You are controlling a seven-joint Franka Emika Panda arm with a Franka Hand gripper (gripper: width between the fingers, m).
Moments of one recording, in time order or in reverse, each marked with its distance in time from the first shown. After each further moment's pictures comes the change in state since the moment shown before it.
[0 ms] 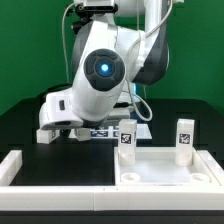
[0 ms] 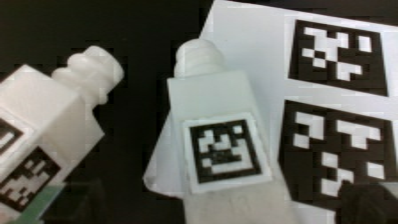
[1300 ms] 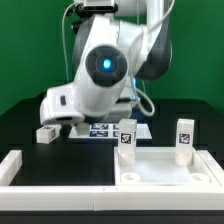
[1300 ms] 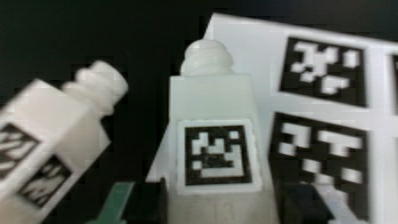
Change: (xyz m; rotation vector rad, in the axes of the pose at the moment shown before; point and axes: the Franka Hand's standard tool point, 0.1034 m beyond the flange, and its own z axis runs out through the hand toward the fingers) arm -0.012 -0.003 -0.026 -0.001 -0.021 -0.008
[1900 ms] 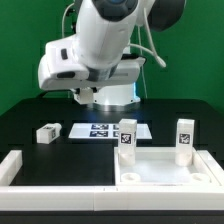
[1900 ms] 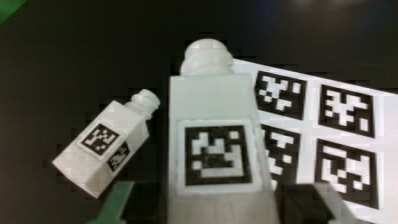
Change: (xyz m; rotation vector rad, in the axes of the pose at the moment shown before) arm -0.037 0.004 -0.078 -0.005 0.056 -0.029
